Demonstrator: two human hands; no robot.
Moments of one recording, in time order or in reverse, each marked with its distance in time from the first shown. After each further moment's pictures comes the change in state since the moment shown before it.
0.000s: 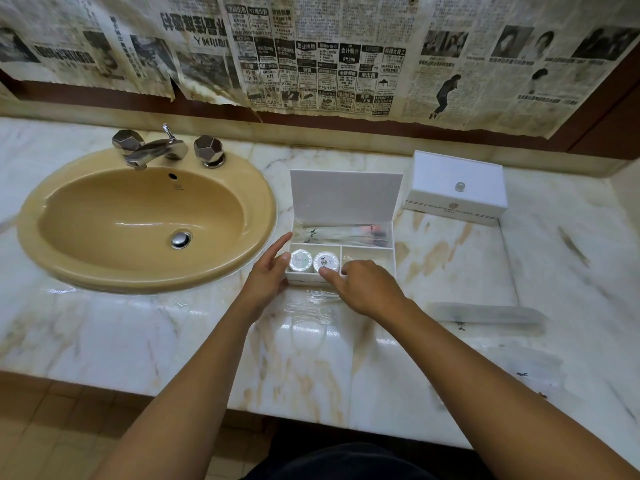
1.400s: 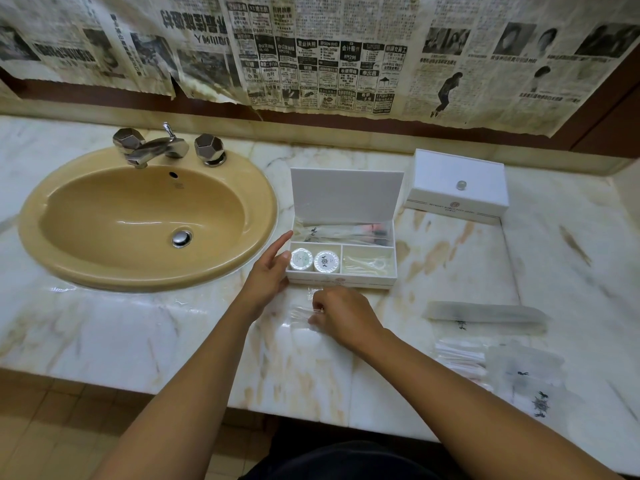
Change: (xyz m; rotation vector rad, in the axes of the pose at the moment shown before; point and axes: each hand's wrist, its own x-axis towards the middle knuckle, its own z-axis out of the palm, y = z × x) left_hand 0.001 0.000 0.001 -0.040 0.006 -0.022; right_hand -0.019 -0.016 0.043 0.023 -0.036 -0.238
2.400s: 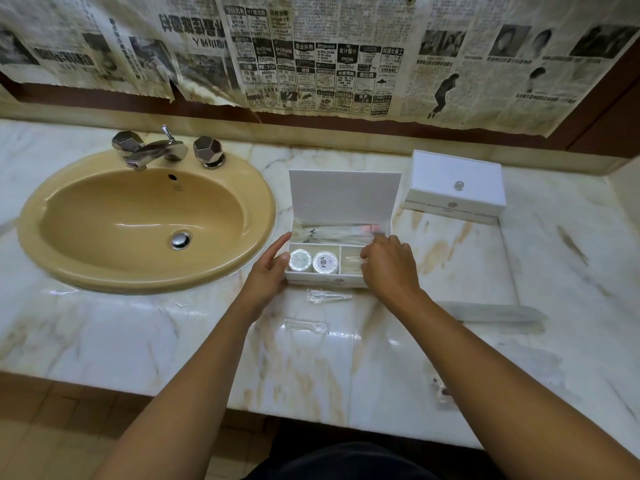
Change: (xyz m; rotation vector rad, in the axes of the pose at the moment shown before) left_hand 0.000 -0.001 -0.001 0.010 0.003 -0.001; right_hand 0.022 0.045 -0.057 -0.284 0.219 0.275
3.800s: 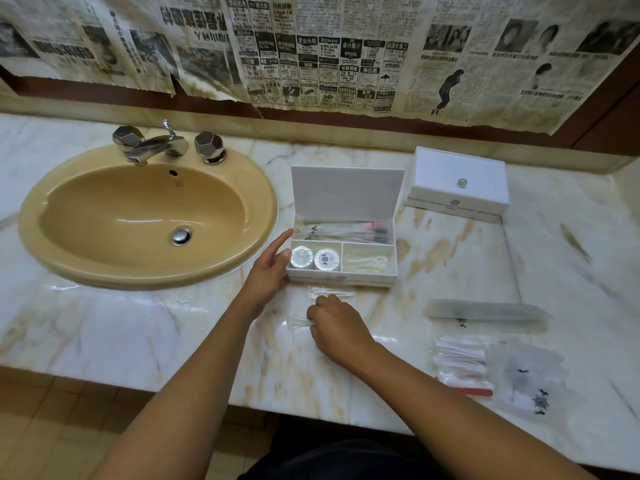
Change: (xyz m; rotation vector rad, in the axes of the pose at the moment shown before) left_hand 0.000 -0.001 -0.001 0.028 -0.002 0.004; right_hand -0.066 -0.058 0.057 0.128 -0.209 -0.375
